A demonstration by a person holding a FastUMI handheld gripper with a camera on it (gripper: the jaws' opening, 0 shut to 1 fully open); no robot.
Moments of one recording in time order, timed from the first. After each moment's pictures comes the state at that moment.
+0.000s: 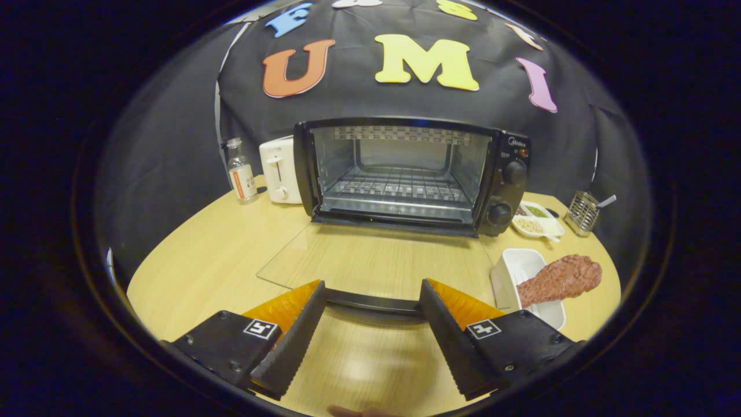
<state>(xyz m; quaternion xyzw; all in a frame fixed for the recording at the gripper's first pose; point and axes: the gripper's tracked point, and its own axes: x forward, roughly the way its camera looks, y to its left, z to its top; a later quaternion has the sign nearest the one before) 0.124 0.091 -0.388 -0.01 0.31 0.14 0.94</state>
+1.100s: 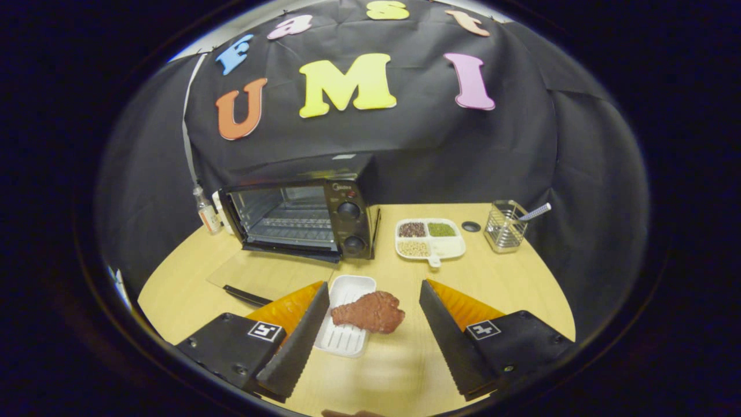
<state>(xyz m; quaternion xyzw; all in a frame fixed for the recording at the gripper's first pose) 0.149 -0.154 -0.336 0.05 0.32 0.10 0.94</state>
